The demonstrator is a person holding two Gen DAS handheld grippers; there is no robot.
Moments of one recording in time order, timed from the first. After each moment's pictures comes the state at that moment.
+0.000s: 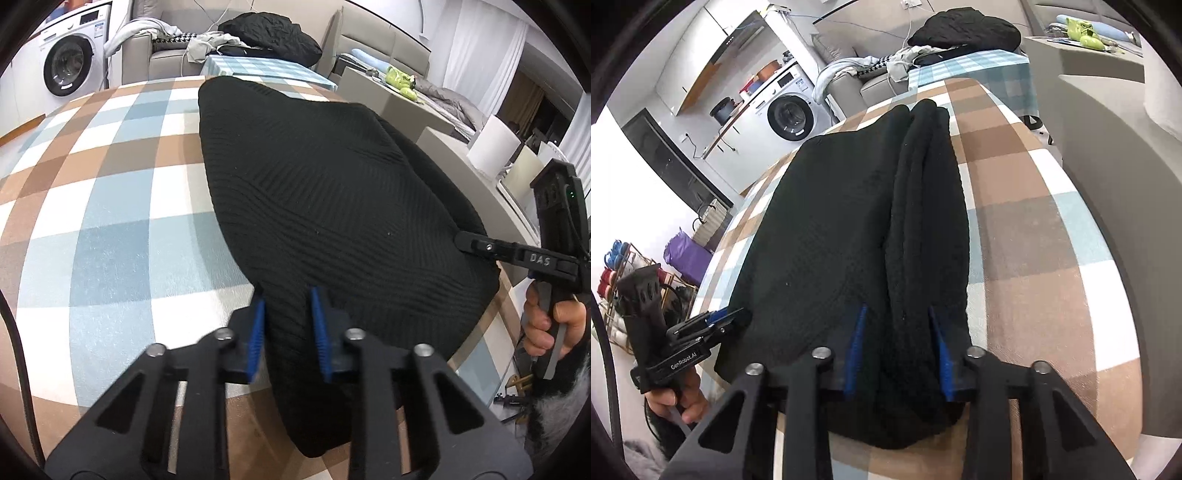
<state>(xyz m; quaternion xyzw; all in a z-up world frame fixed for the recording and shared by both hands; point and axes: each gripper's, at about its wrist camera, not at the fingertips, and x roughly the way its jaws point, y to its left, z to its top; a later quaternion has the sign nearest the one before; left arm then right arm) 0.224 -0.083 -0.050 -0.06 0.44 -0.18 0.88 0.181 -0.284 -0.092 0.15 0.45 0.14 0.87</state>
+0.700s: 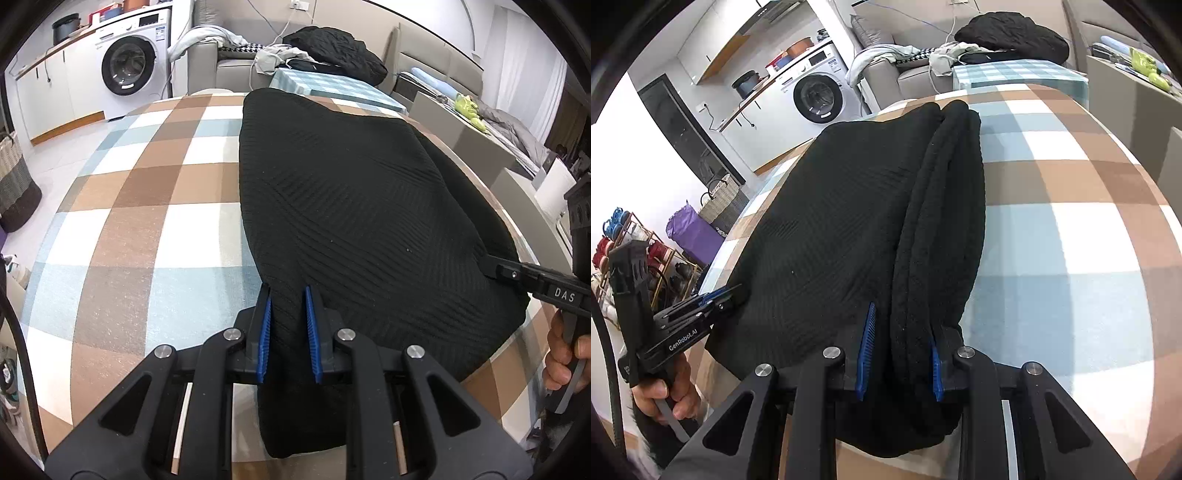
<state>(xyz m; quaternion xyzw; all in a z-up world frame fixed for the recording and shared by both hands) 0.260 0.027 -0.044 -0.06 0.43 -0.07 0.90 0.238 -0.169 -0.097 0.10 0.45 0.18 0.87</state>
